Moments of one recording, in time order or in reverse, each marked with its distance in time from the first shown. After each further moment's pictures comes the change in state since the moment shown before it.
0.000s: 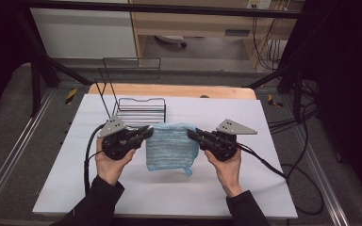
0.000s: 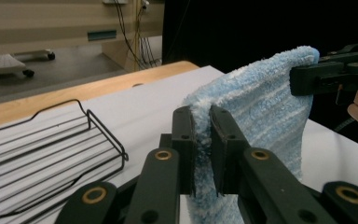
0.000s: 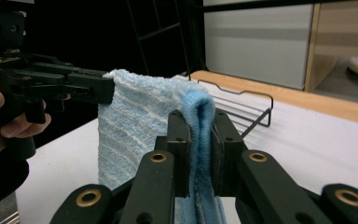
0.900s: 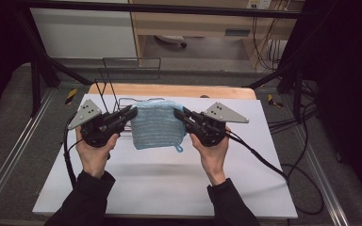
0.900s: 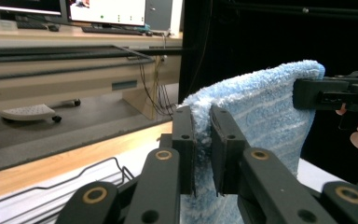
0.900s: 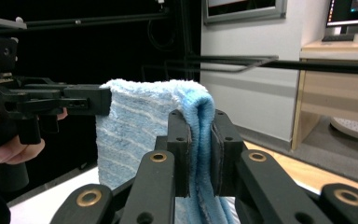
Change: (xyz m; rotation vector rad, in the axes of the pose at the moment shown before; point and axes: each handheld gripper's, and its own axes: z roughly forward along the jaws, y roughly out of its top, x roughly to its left) left arm 0.018 0.041 -0.036 -0.190 0.067 0.026; right arm 0.033 0.055 0.024 -0.171 -0.030 -0.098
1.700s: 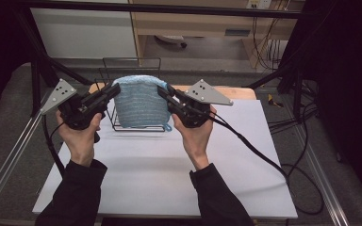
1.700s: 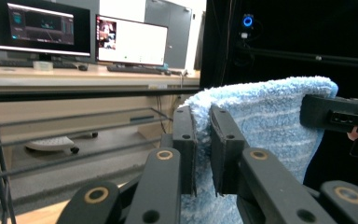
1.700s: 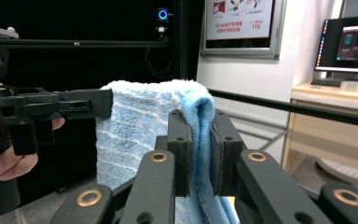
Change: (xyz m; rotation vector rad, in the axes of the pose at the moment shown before) left arm 0.025 0.043 -0.015 -0.153 0.068 -0.014; right arm 0.024 0.049 0.038 -0.093 -0.028 -0.103
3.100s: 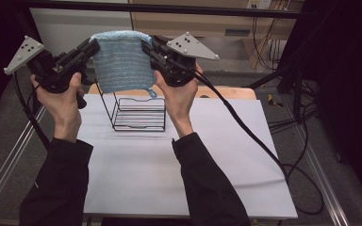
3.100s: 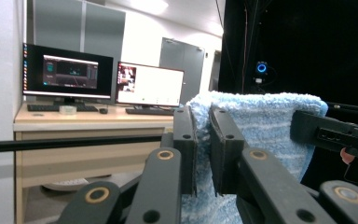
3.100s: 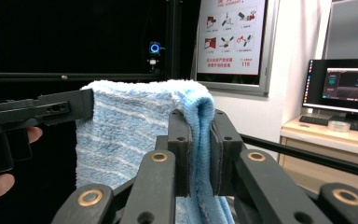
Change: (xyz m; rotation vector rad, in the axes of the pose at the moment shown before) left arm 0.029 0.077 0.012 -0.150 0.061 0.011; right arm -0.007 0.073 0.059 -0.101 -0.036 -0.036
